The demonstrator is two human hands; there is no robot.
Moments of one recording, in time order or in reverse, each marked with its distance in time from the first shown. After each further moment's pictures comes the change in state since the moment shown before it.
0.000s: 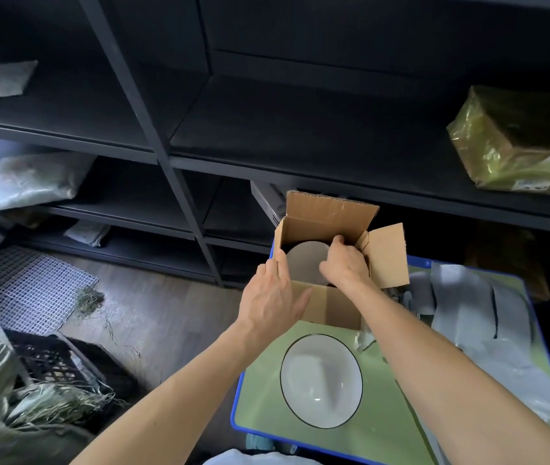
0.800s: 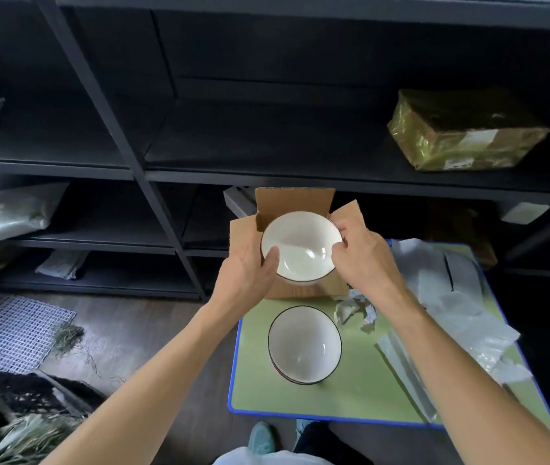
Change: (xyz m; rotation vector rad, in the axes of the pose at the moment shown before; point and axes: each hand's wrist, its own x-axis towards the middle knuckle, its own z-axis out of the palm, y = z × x) left_hand -0.039 0.004 -0.077 -0.553 0.003 -0.023; right_hand -0.145 0.042 -0.069 0.425 0.286 -0.092
